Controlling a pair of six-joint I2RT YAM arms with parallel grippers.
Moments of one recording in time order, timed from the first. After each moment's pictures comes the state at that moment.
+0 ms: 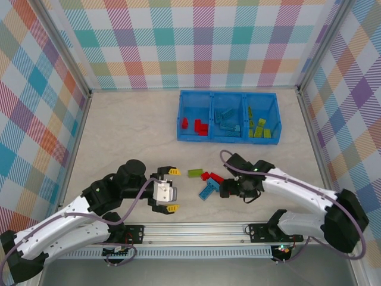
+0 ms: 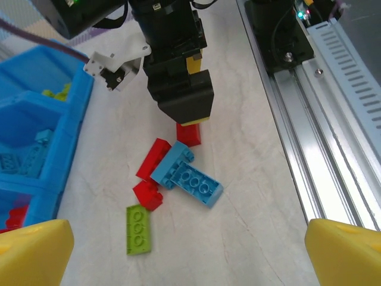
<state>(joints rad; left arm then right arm) -0.91 0.71 0.67 -0.54 0.39 0.71 0.81 1.19 0.71 -0.91 -0.04 0.73</state>
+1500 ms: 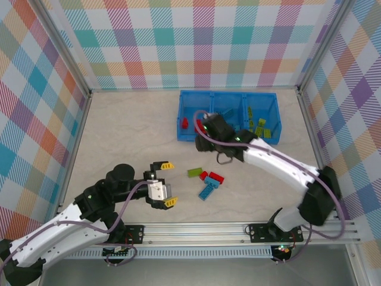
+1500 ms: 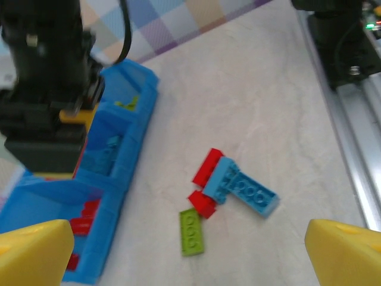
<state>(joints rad) -0.91 0.54 0.61 -0.43 0.23 0.69 0.79 1.55 1.33 -0.62 0.22 0.41</state>
